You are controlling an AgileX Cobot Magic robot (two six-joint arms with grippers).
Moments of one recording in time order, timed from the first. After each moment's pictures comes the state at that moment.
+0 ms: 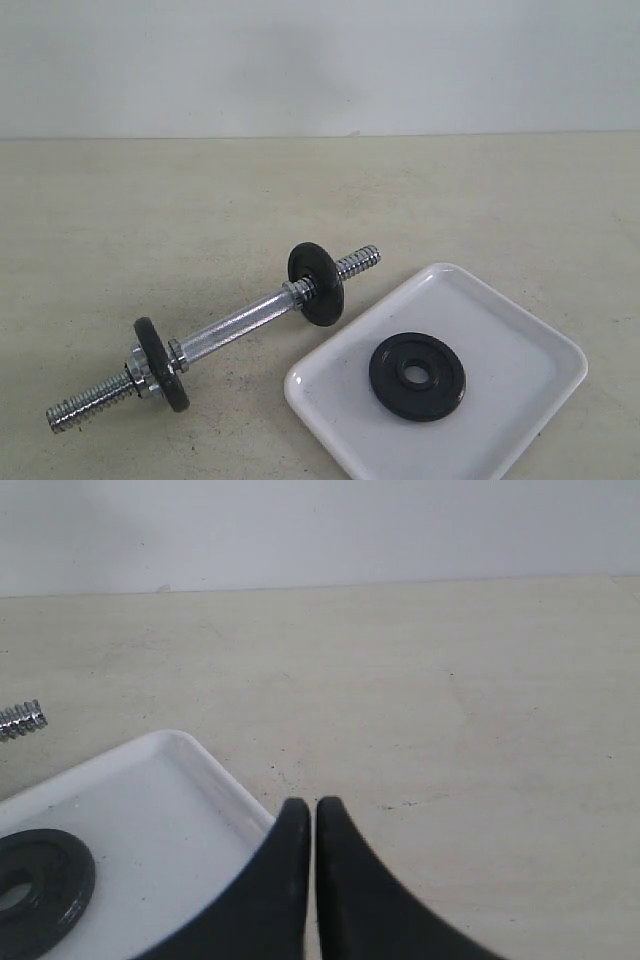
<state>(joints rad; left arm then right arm) 0.03 0.00 0.00 -0.11 0.33 0.05 0.03 0.01 0.00 0.05 0.34 0.00</state>
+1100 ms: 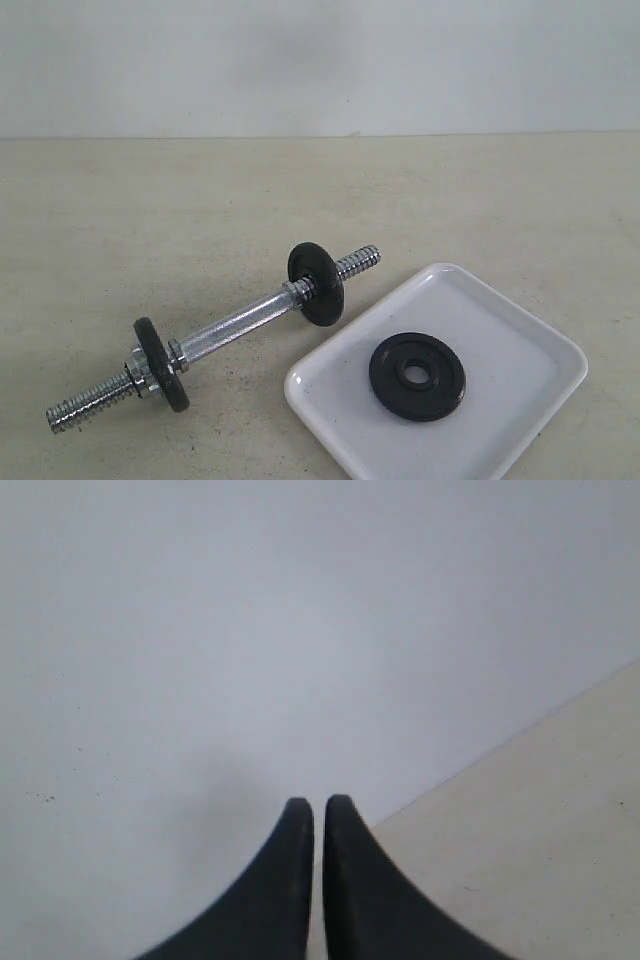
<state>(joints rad) 0.03 0.00 0.00 -0.49 0.17 -0.02 0.03 0.01 0.00 0.19 -0.07 0.47</state>
